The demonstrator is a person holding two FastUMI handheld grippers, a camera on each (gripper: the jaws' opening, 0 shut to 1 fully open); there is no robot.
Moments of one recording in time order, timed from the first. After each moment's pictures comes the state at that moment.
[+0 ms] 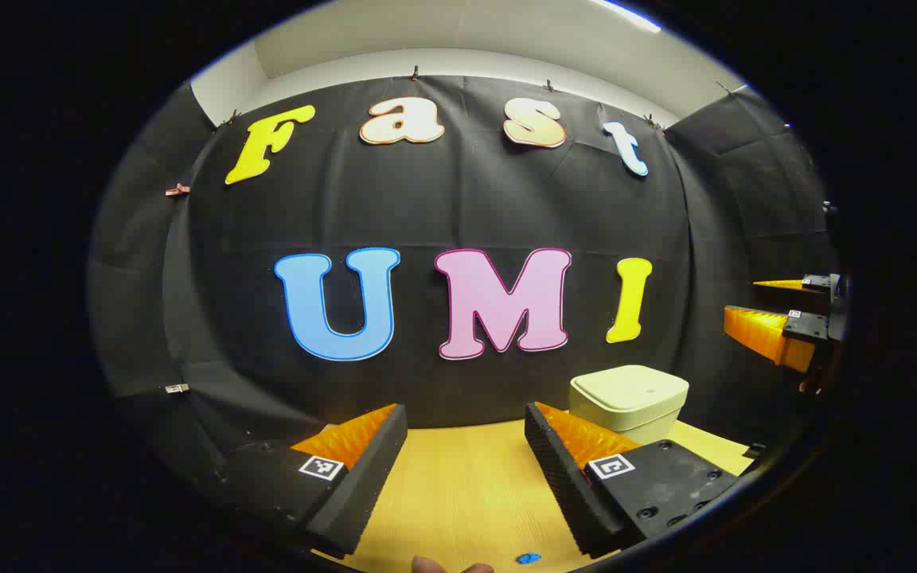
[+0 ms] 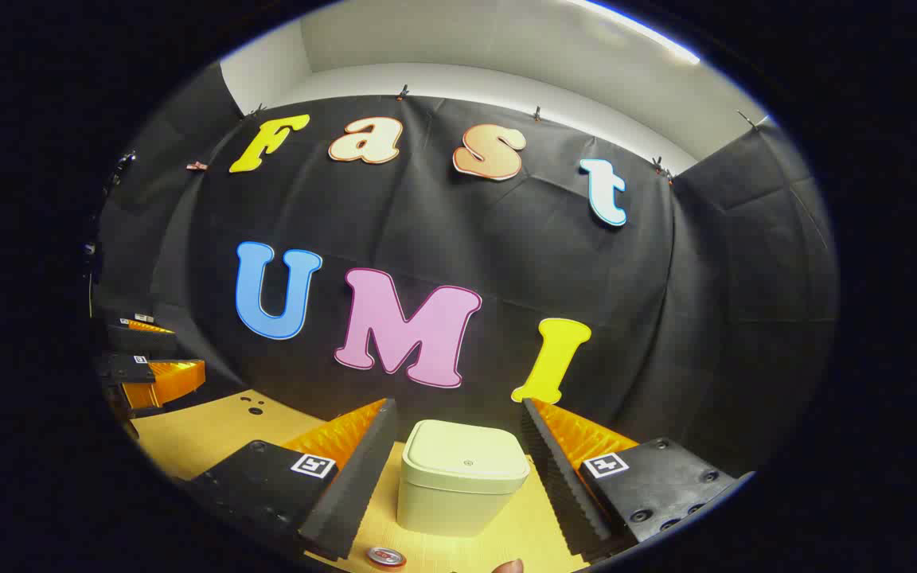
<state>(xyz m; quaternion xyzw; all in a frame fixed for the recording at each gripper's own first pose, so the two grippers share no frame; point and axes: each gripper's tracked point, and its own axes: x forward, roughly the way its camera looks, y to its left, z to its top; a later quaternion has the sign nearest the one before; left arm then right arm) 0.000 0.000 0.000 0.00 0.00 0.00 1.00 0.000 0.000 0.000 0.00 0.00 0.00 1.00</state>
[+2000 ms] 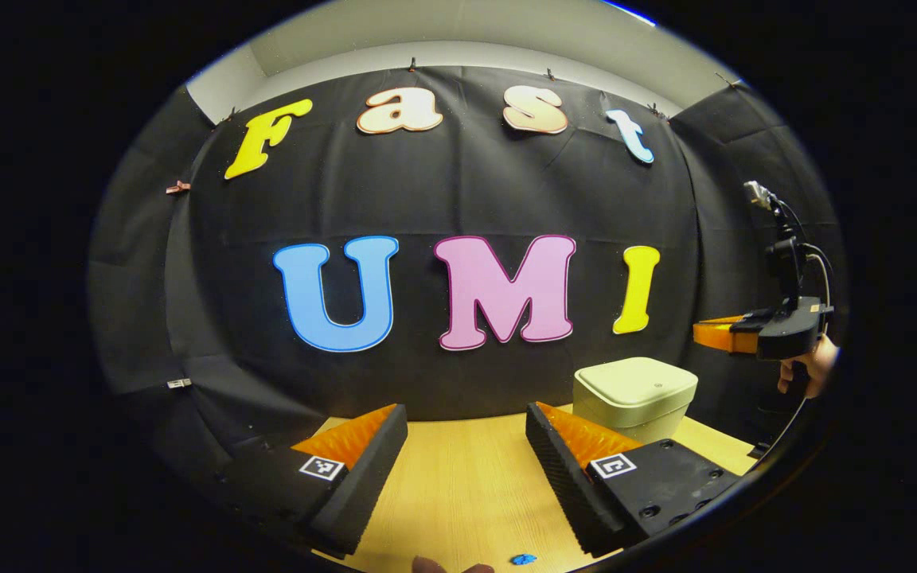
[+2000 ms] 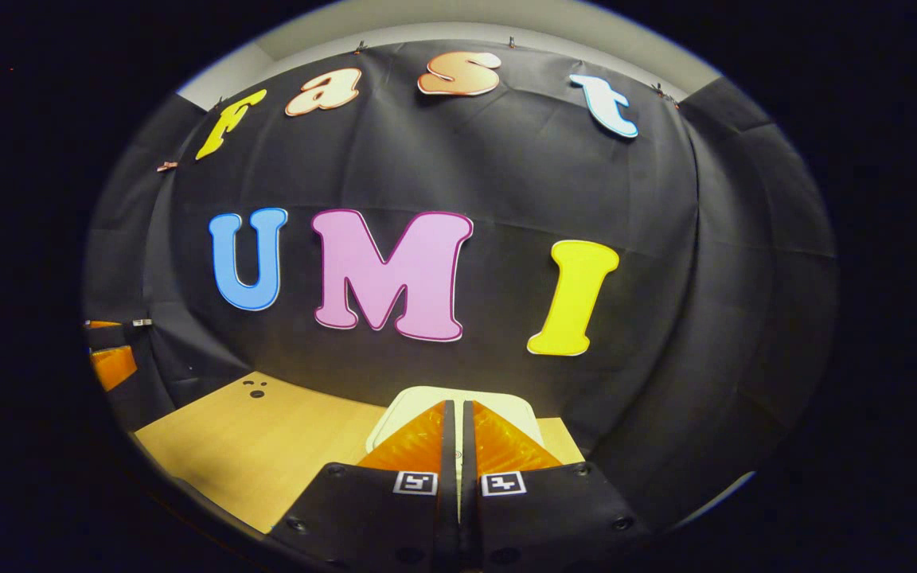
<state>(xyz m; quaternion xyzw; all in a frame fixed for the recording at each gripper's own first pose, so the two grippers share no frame) 0.019 -0.010 -0.015 0.00 0.02 0.02 1.00 0.124 -0.037 -0.110 0.06 0.11 0.04 0.99</state>
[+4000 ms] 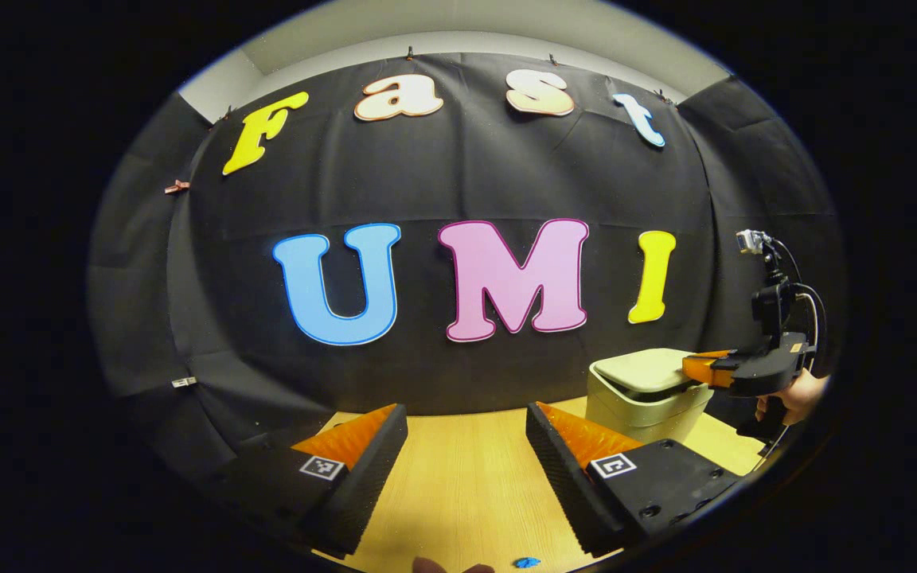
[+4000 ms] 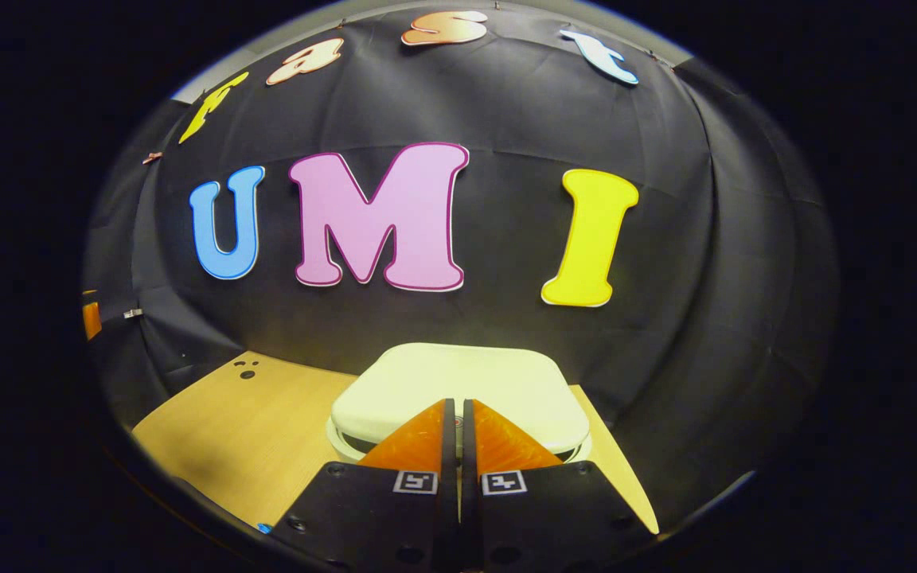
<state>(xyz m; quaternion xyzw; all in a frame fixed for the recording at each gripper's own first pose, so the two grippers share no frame) 0.047 -0.009 -0.022 0.01 0.04 0.04 1.00 0.167 -0.026 -0.186 0.08 0.16 0.05 0.98</state>
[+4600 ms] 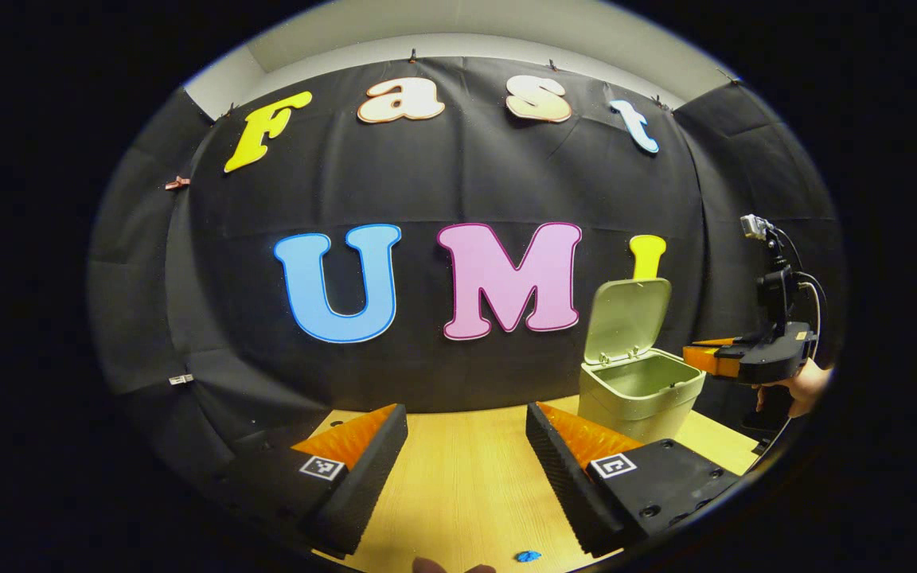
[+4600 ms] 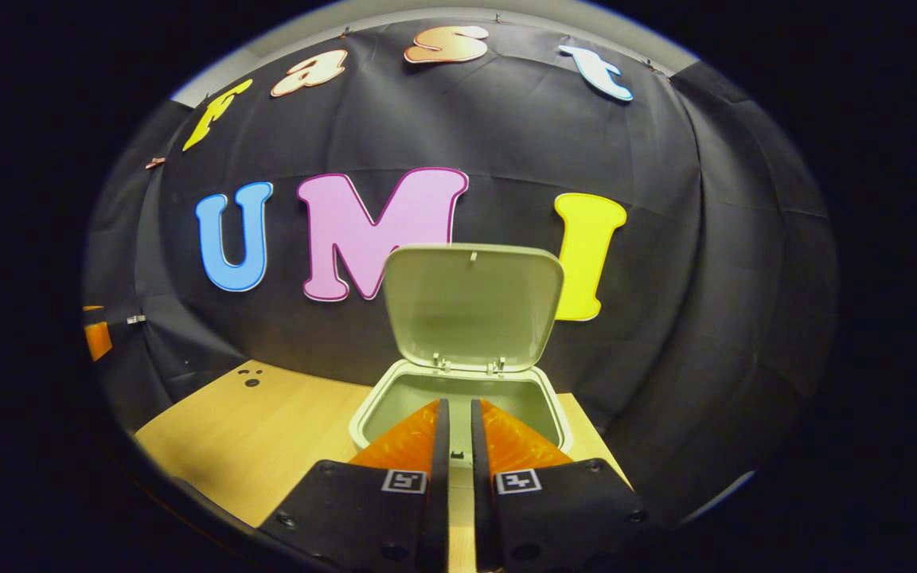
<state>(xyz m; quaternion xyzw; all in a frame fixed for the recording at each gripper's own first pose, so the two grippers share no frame) 0.023 -0.002 -0.025 0.00 0.04 0.02 1.00 0.133 -0.024 -0.161 0.08 0.15 0.05 0.98</state>
